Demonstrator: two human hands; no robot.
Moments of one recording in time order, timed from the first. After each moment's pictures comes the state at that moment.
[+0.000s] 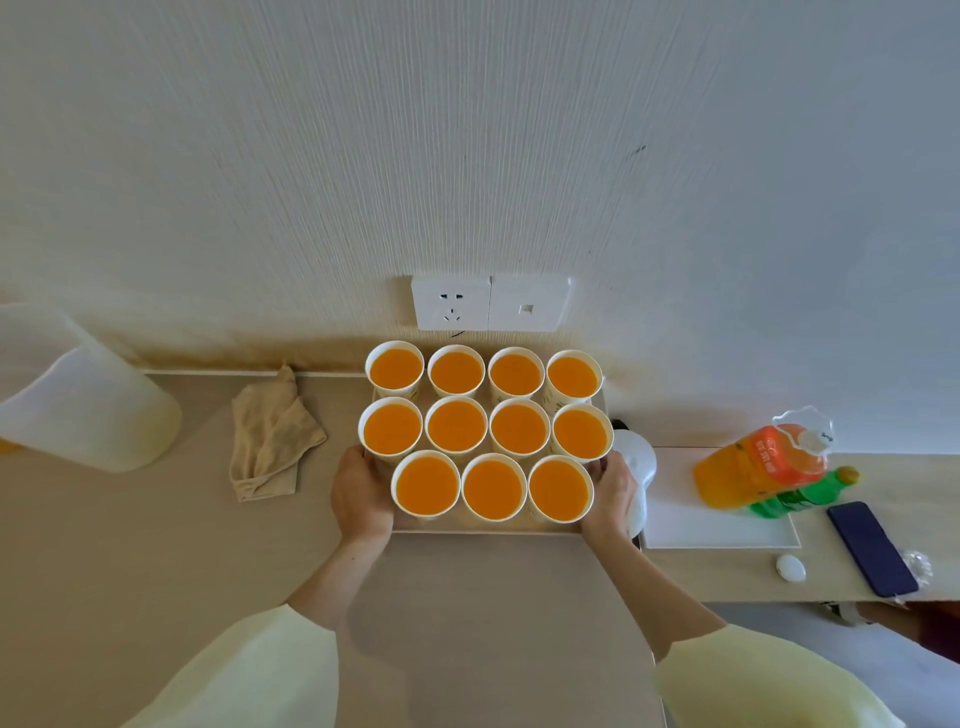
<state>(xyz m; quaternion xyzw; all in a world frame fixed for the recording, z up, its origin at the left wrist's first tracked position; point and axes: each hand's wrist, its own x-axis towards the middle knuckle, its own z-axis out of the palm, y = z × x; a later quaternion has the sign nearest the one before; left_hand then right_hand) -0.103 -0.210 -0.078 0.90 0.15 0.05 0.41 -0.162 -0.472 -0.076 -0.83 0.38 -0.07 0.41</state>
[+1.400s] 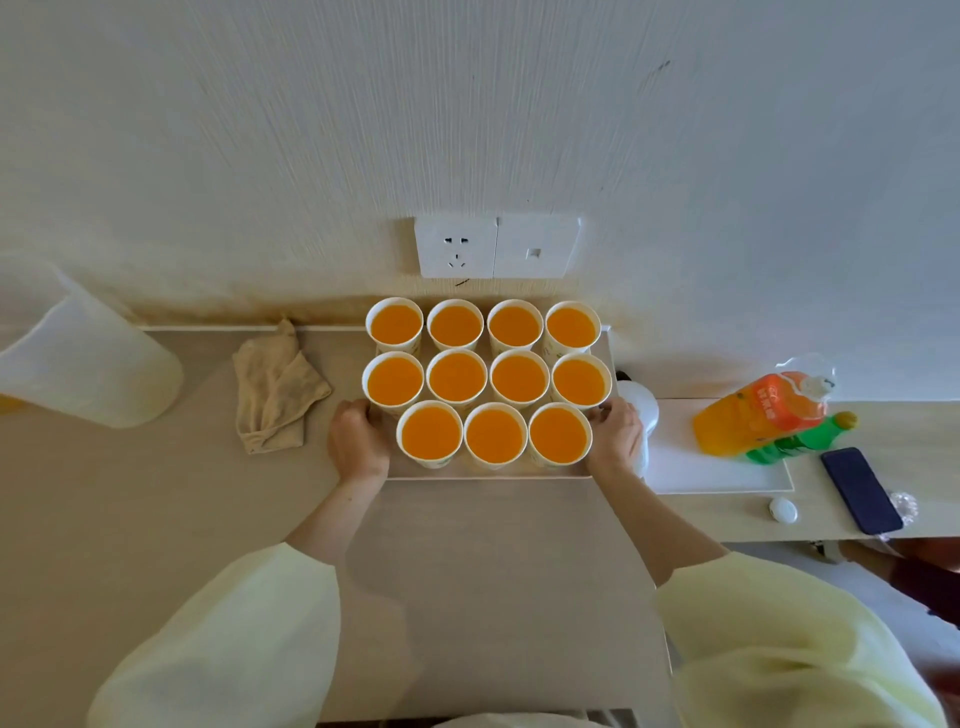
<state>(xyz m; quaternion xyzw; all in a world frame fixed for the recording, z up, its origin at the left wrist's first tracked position) -0.089 -0.195 -0.084 0.94 0.14 0.04 0.32 -0.150 -0.473 -0.069 -0.85 0.40 -0.05 0.34</state>
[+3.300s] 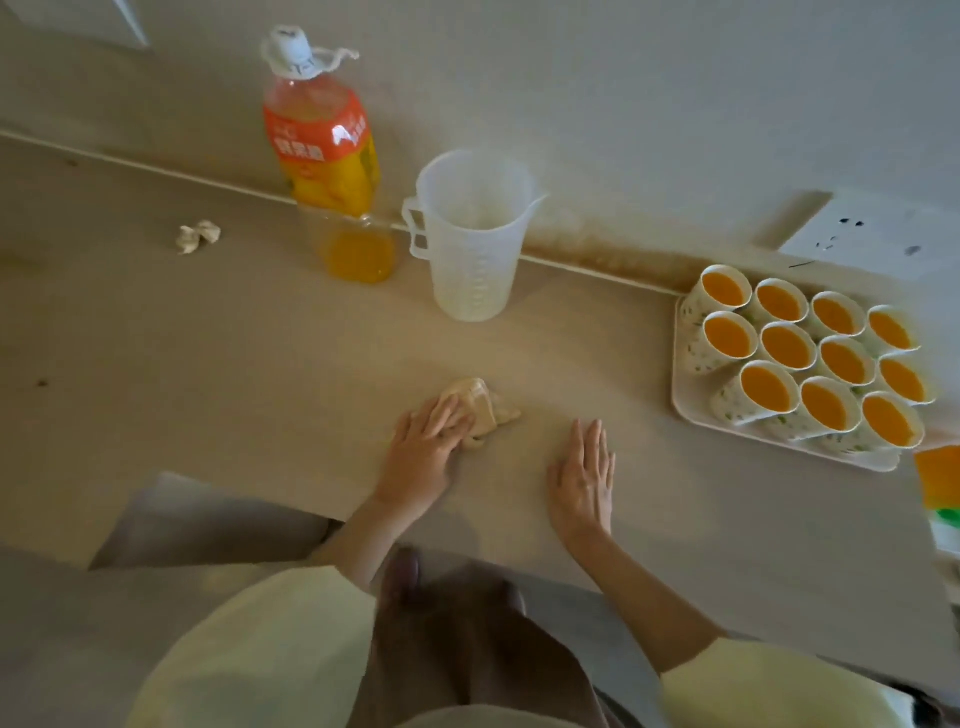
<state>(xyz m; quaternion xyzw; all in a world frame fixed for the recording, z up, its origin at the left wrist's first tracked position) -0.208 0.165 -0.101 0.97 -0.18 -0.01 0.14 -0.244 -0.053 -0.086 -0.96 0.13 0.07 0.24</state>
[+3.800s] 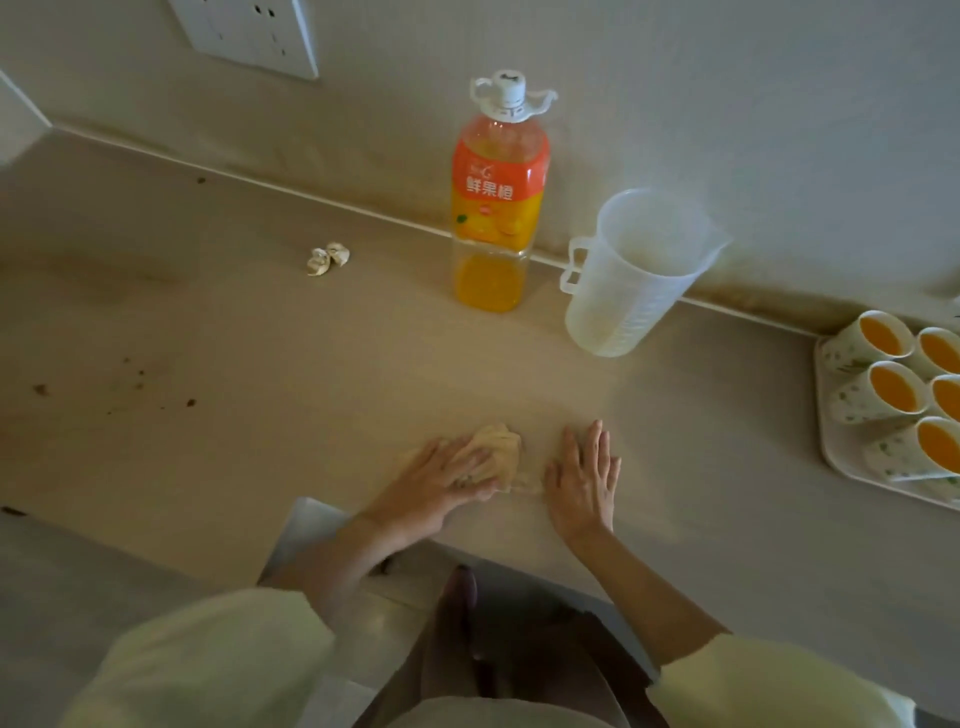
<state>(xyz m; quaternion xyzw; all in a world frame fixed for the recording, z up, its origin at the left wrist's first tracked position) -0.201 0.365 -0.111 0.92 -0.38 0.00 0.06 -0.196 0.129 -0.095 -0.97 0.07 0.12 0.17</state>
